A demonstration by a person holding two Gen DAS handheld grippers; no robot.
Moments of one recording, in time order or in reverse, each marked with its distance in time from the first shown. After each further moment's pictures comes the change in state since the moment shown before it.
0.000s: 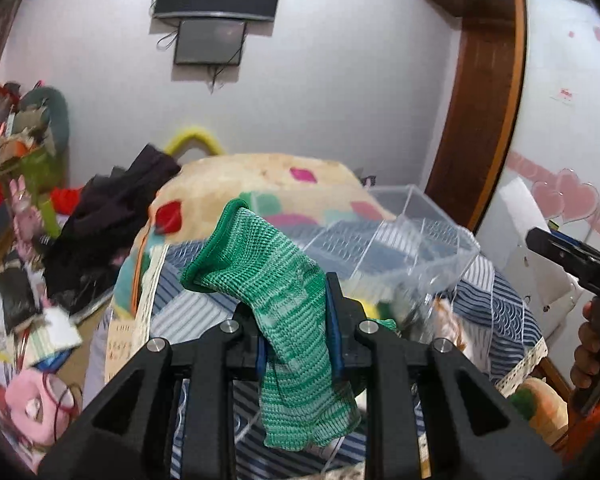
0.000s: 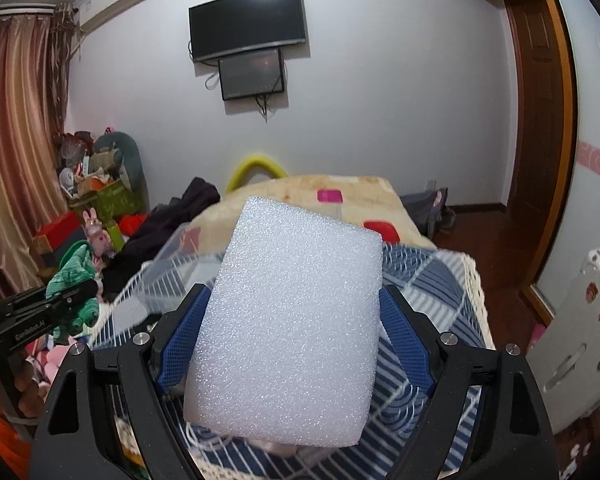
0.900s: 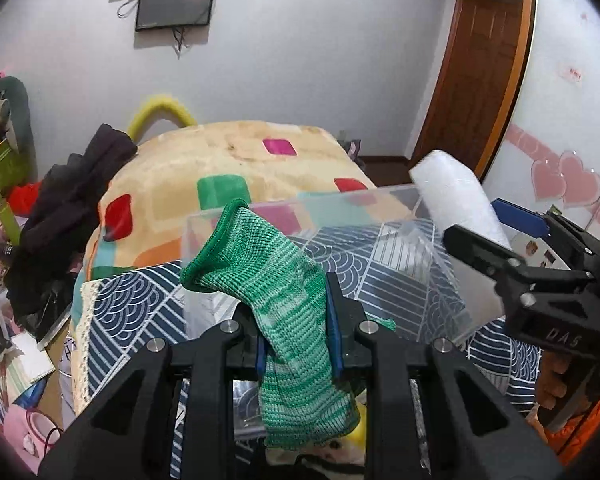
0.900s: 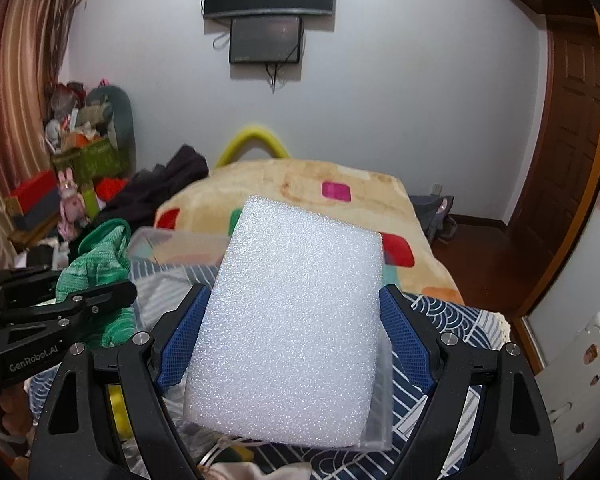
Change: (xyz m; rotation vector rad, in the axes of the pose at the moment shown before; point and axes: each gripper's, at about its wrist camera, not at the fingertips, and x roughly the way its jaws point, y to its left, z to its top) left arm 0.124 -0.017 0.058 0.028 0.164 -0.070; right arm 0.110 0.030 0.022 -0.141 0.117 -0.043
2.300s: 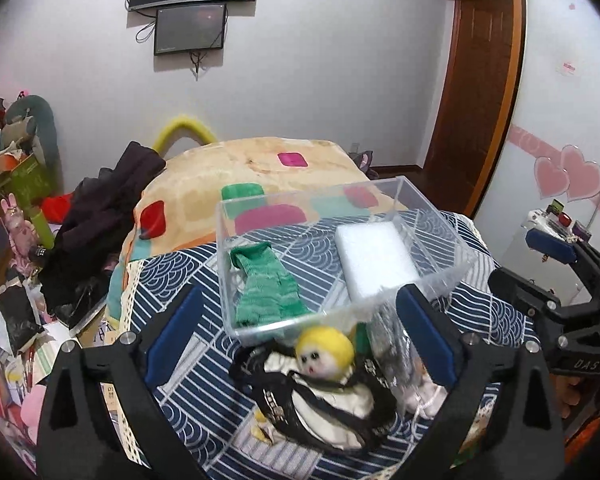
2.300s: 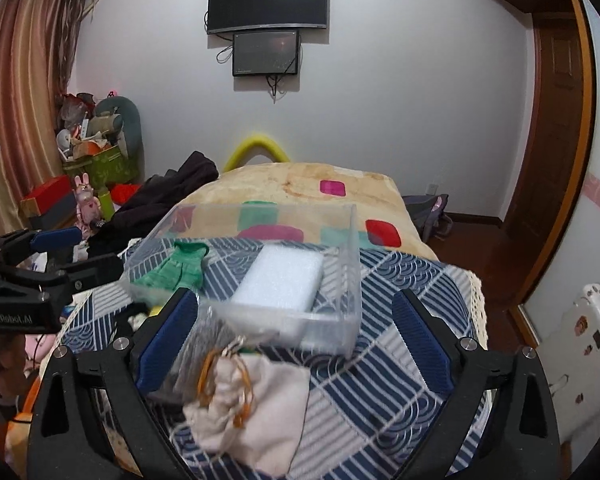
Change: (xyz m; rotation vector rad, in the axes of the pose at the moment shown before) left arm -0.077 -0.029 -0.036 0.027 -0.061 0.087; right arm -0.073 -0.014 -0.030 0.029 -0.041 0.019
